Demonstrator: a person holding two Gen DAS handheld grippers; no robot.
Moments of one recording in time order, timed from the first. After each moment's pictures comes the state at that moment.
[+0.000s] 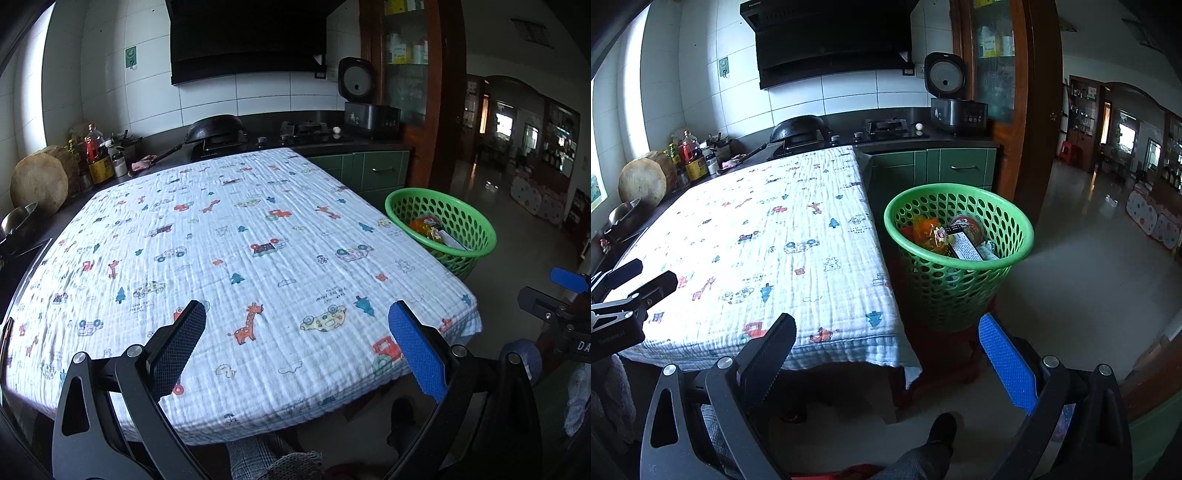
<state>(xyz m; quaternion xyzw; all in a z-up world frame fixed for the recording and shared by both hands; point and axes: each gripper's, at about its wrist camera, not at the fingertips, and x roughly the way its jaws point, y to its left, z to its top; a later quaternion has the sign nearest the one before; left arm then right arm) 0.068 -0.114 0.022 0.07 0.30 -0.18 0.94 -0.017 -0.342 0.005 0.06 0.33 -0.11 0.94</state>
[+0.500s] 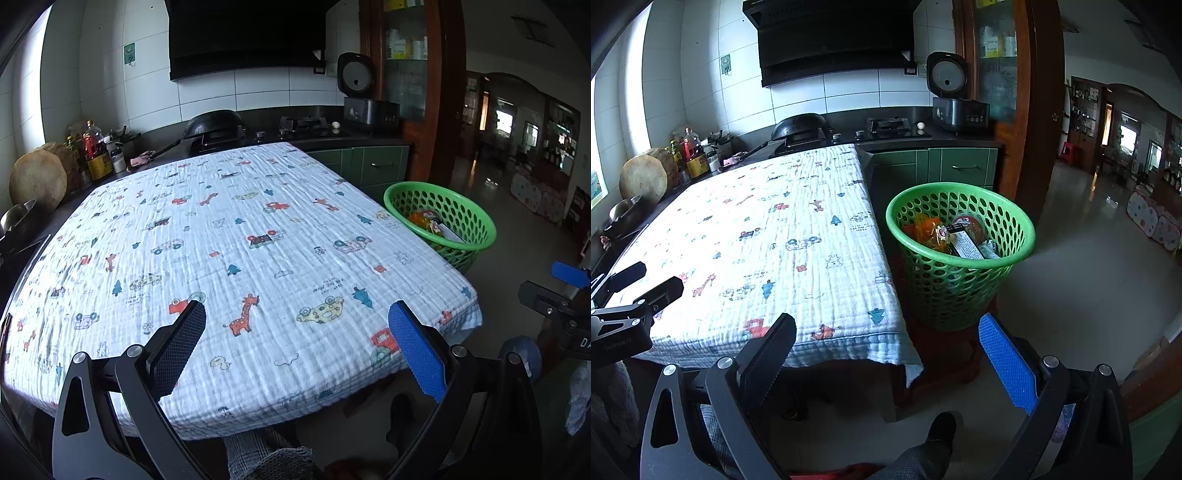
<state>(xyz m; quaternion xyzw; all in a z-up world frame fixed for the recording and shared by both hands) 0.066 -0.116 0.016 0.07 0.30 -0.18 0.93 -0.016 -0.339 0.005 0.06 0.33 -0.11 0.94</state>
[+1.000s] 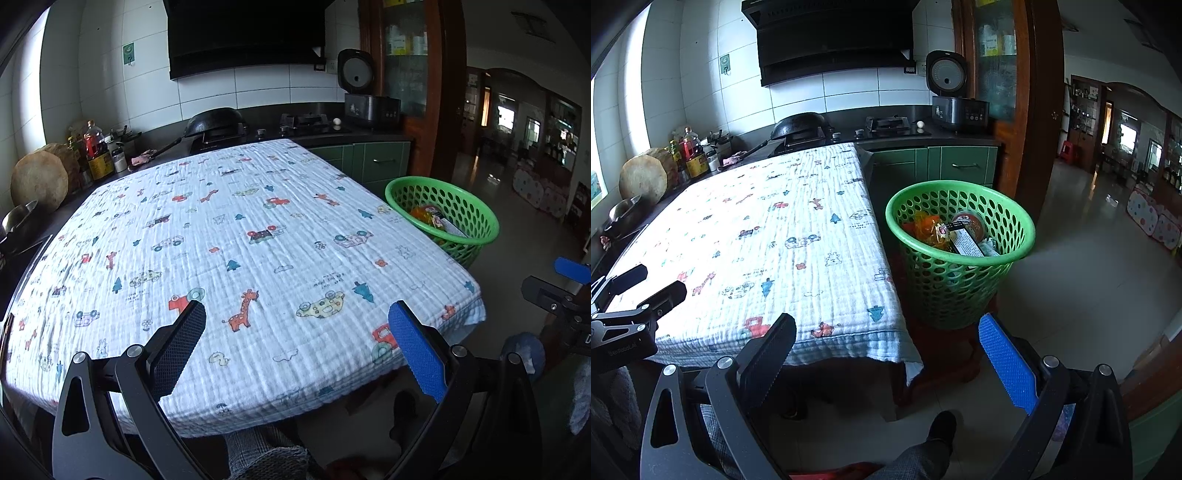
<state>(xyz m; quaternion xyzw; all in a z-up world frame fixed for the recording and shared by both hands) 0.066 -0.118 0.013 0.07 0.31 -0.17 0.93 -0.017 -0.340 0.003 0.06 0.33 -0.11 0.94</state>
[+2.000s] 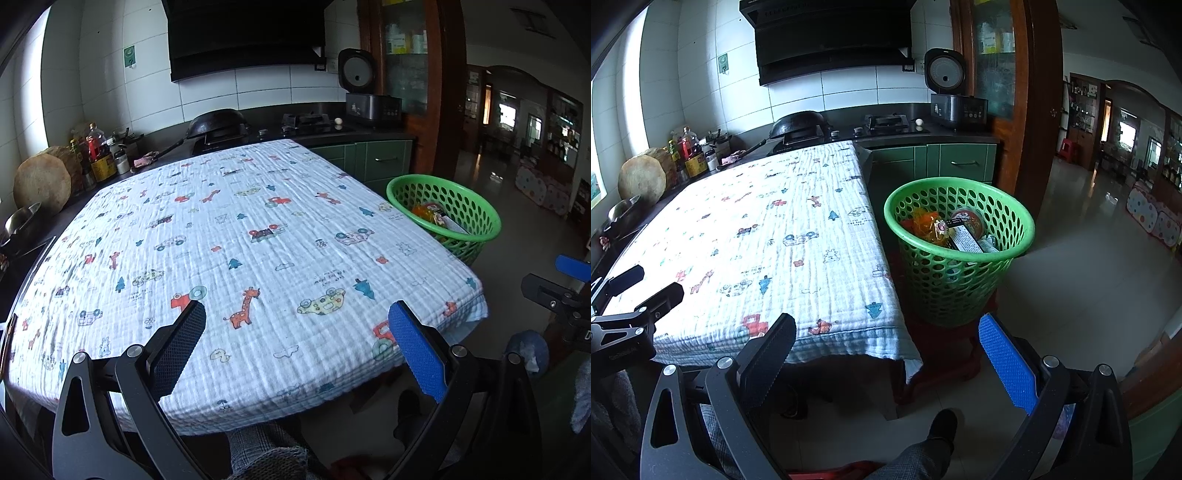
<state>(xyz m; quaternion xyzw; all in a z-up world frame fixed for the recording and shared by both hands) 0.061 -0.119 0.012 0.08 0.31 -0.17 0.93 -0.018 -0.343 -0.002 0.07 0.33 -0.11 0.93</state>
